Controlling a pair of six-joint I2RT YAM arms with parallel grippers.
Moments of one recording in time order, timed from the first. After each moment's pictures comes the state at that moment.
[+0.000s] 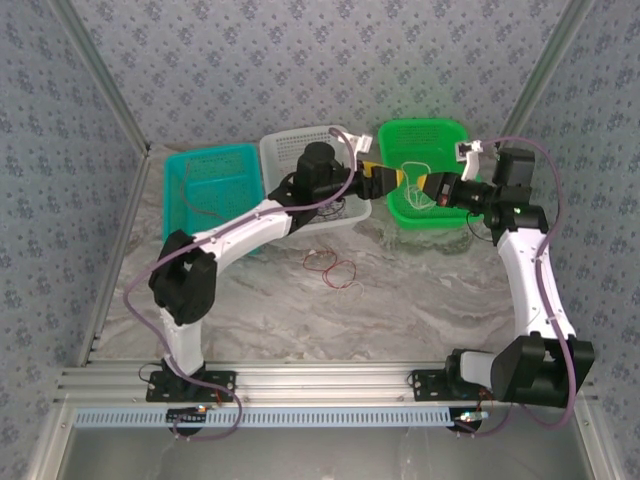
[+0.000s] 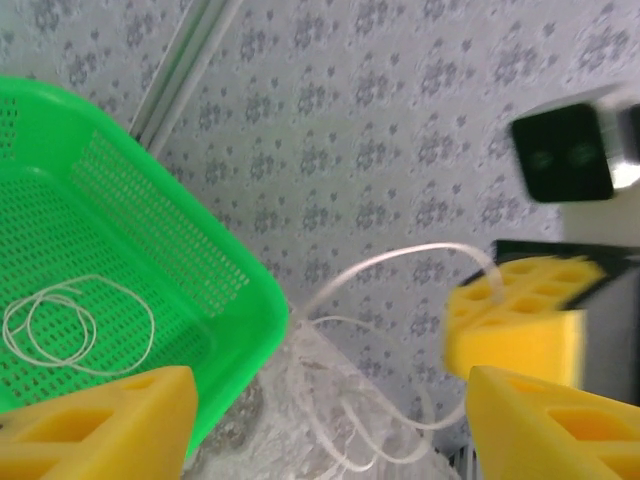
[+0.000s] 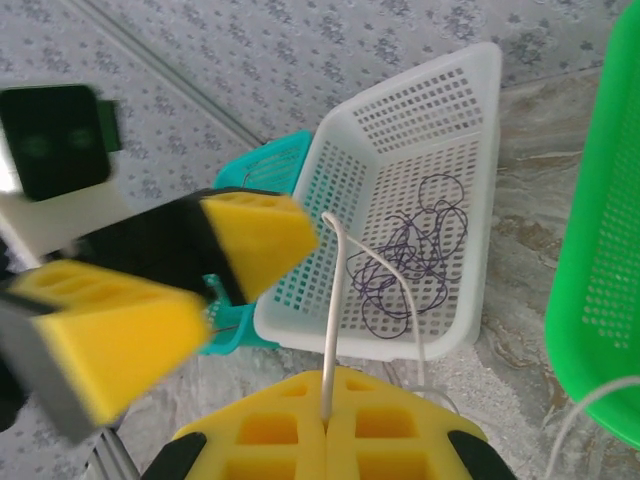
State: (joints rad) left arm -0.77 1.92 1.58 0.24 0.48 -0.62; right arm -0.10 1.24 1.19 -0.49 -0.89 0.27
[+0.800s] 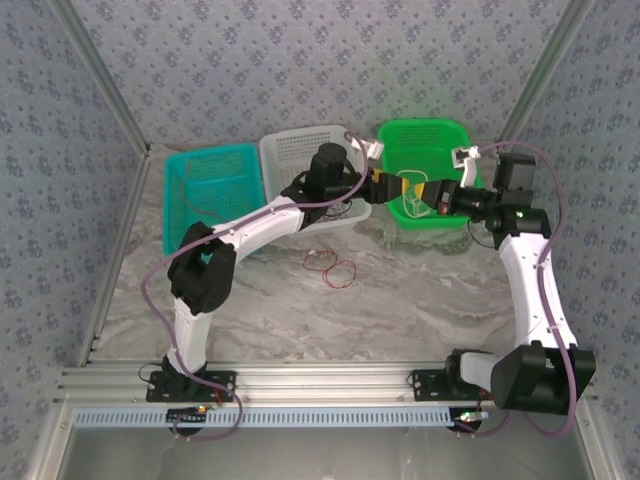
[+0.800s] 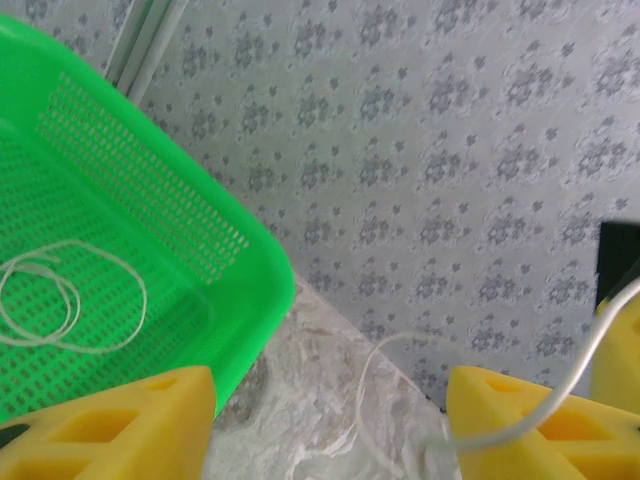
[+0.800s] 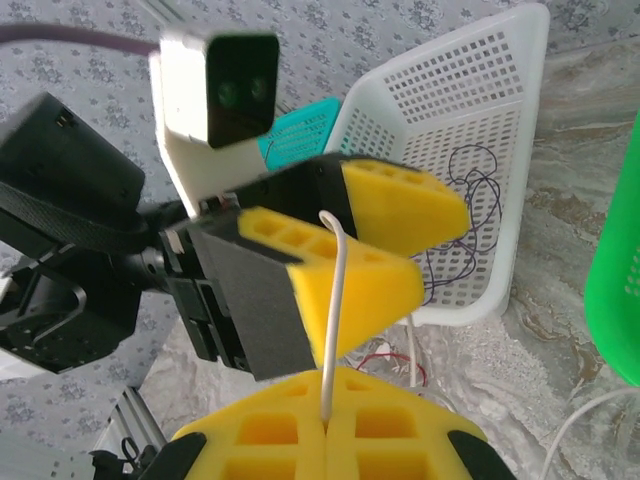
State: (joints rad) left arm -0.77 2.03 1.65 0.22 0.55 -0.60; right arm -0.10 1.20 1.19 -0.58 -0.94 0.22
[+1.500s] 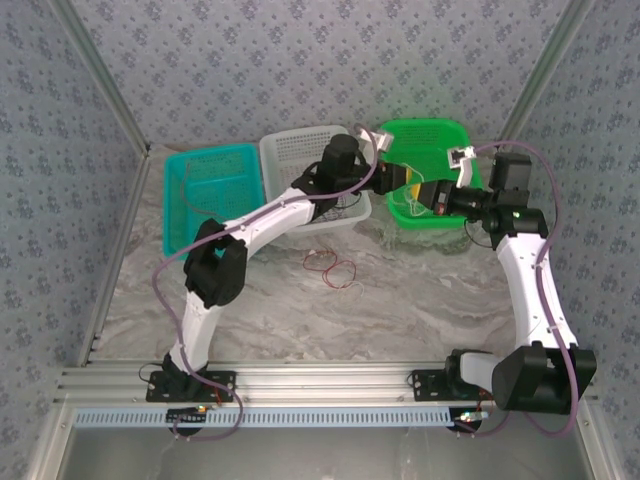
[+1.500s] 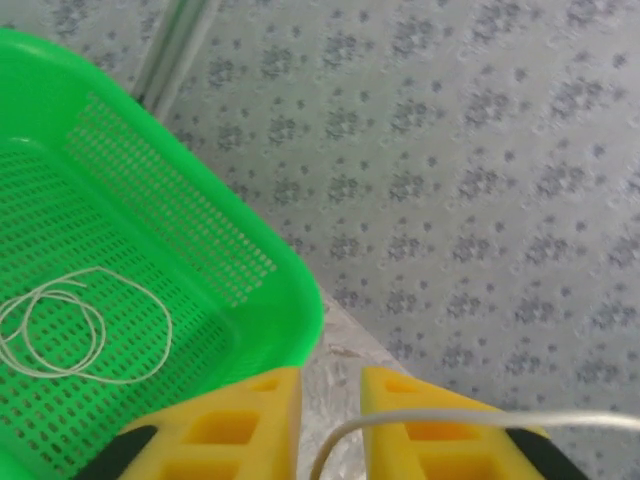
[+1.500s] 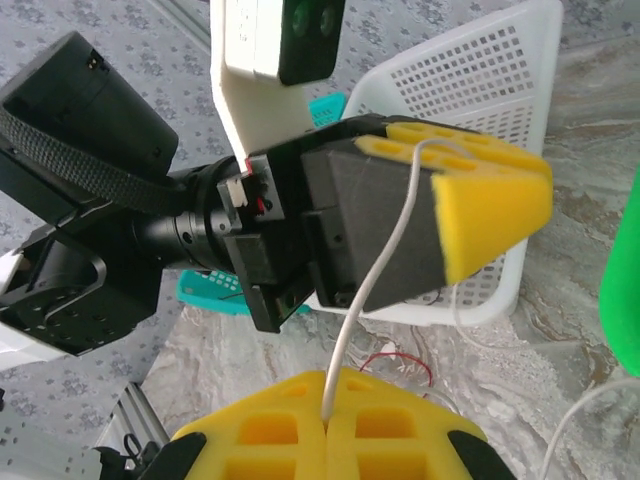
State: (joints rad) left arm -0.77 2.17 1.92 0.04 0.48 -0.54; right arm -0.08 1.20 1.18 -0.57 -0.92 0.23
